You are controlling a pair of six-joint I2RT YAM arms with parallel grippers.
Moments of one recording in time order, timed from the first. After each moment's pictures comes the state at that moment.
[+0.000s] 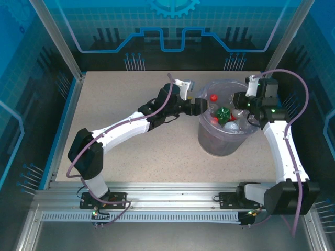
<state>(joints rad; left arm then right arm) -0.74 1.73 1.40 -0.01 0.21 -0.56 -0.04 1.22 1.19 -0.65 -0.21 0.15</state>
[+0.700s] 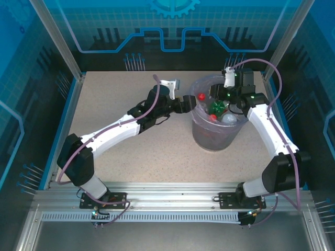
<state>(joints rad) -0.68 1.61 1.29 -0.02 0.09 -0.64 0.15 1.44 1.34 -0.54 -0.29 0.20</state>
